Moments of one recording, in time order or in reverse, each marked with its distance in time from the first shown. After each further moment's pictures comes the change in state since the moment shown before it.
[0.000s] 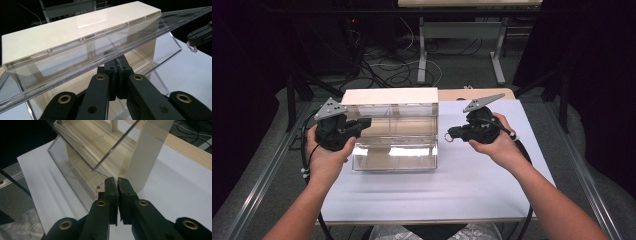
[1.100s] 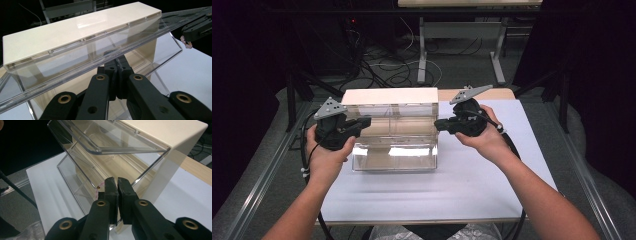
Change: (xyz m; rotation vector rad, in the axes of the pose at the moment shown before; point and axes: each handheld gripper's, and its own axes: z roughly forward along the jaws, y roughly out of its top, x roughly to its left) left arm 0.001 0.001 0.000 -0.002 -0.002 0.002; right arm 0.015 0.031 0.013 -0.060 0.029 -0.028
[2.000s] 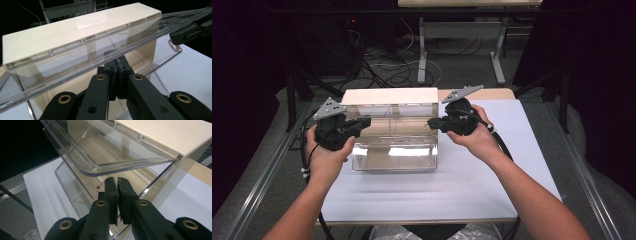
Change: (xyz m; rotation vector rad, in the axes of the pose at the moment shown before) left arm 0.001 -0.001 0.000 -0.006 -0.004 -0.007; right arm 0.000 0.003 0.019 -0.014 -0.006 0.021
